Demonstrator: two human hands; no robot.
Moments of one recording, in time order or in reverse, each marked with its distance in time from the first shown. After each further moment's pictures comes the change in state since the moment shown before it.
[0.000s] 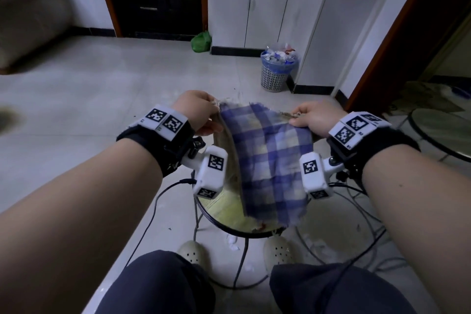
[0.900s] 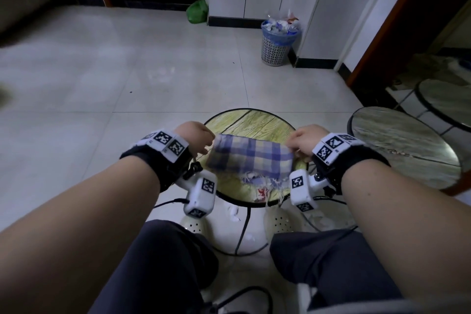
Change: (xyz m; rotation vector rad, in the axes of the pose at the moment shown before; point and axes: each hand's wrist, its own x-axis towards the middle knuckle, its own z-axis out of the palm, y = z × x) left_hand -0.007 -0.092 0.020 0.376 -0.148 -0.184; right_hand -0.018 0.051 0.082 -0.009 -0.135 0.313
